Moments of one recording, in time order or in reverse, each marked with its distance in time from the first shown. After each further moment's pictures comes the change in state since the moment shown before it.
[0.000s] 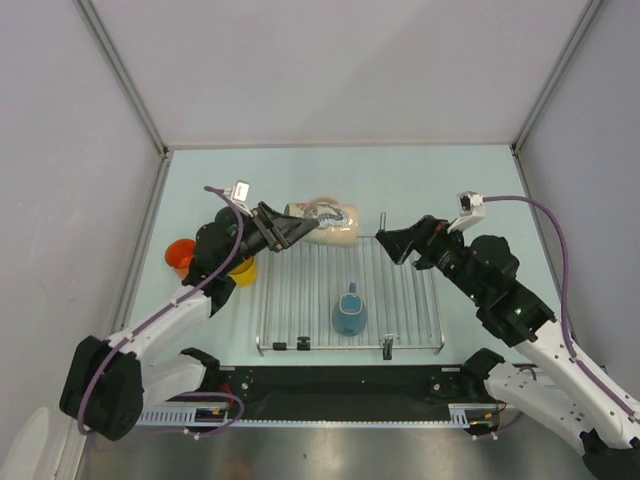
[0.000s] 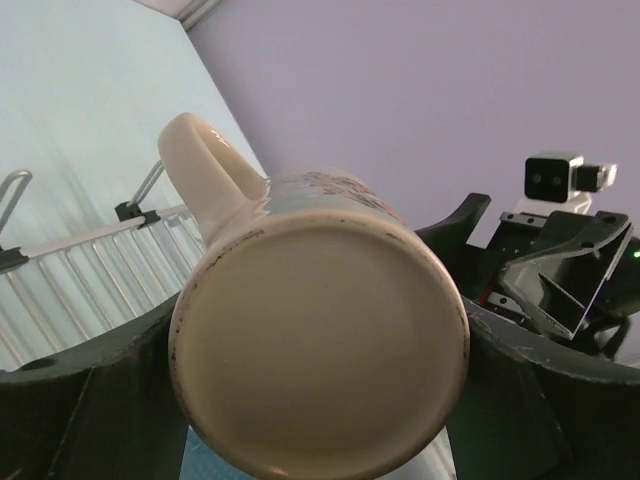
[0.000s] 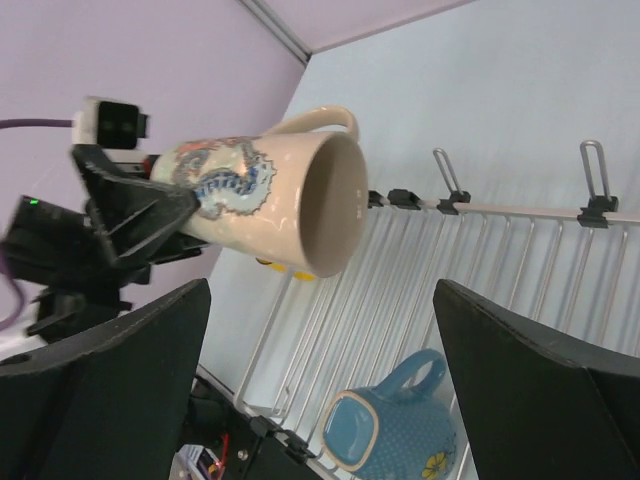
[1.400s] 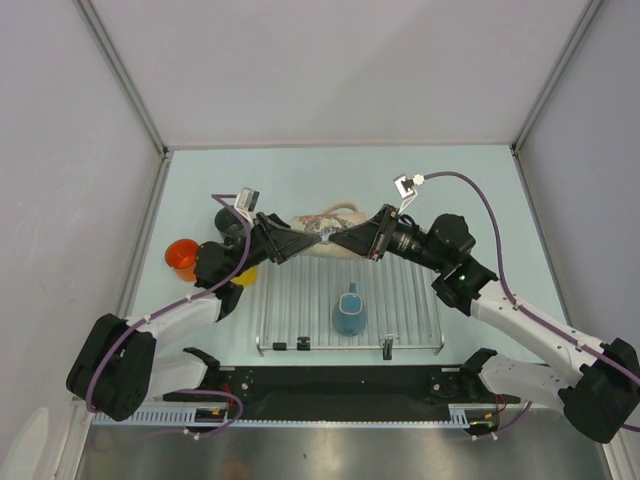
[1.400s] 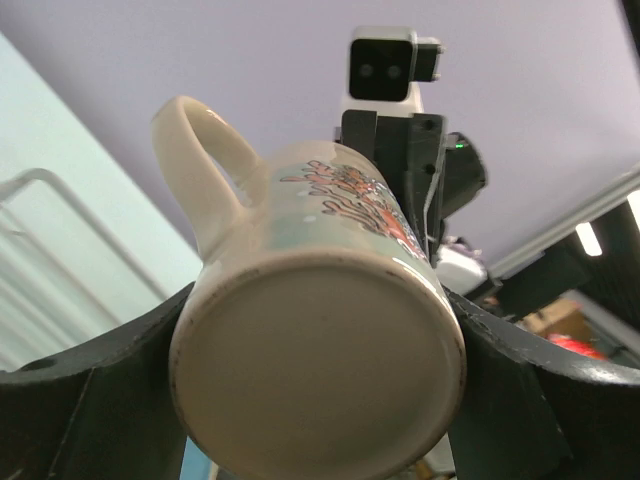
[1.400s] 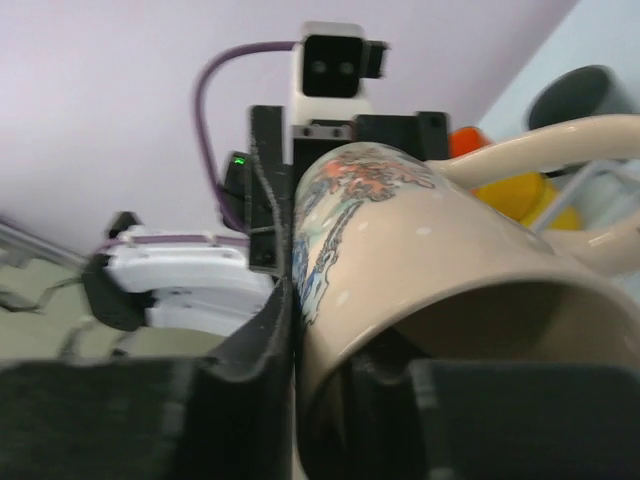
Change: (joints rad) left arm -0.020 0.148 -0.138 0.619 0.193 -0.345; right arm 0.025 0.340 -0.031 0.606 -0.507 0.232
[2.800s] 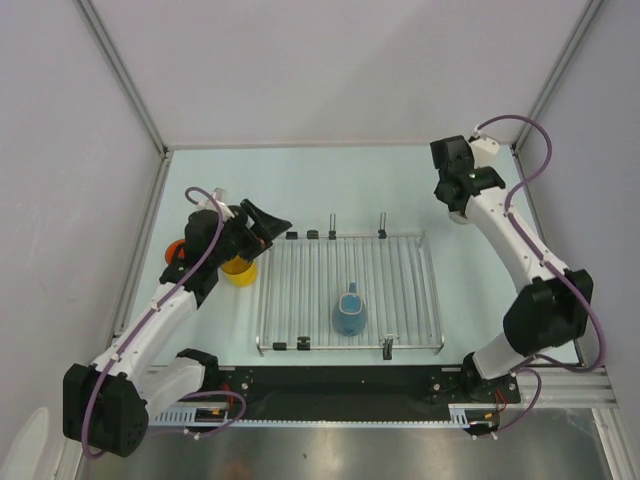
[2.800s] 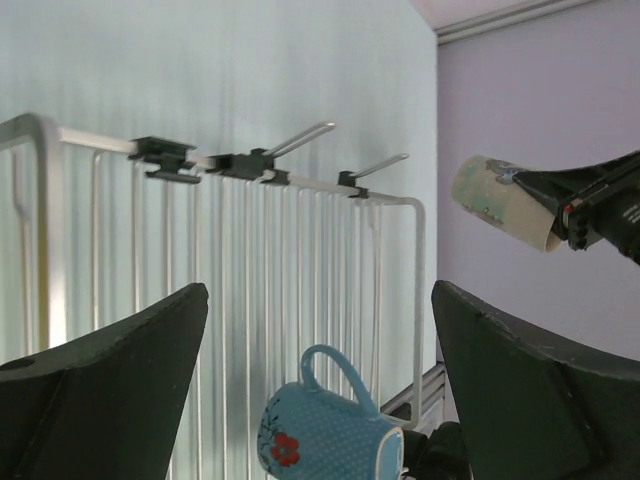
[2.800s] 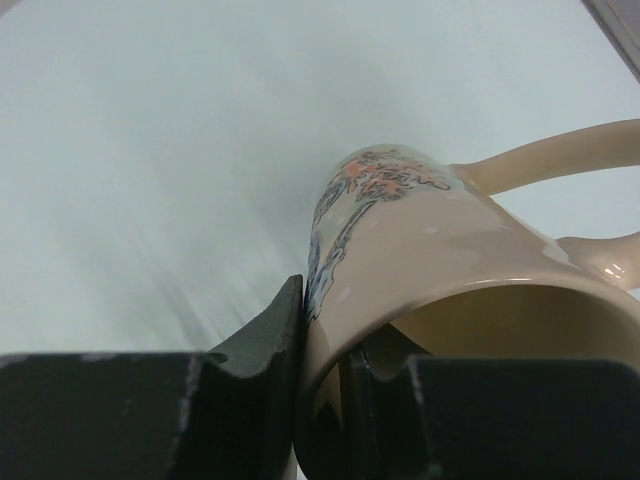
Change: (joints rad) left arm 0.198 -0.189 0.229 -1.222 -0.348 0.377; right arm -0.380 0.455 0.676 -1.179 1.057 -0.260
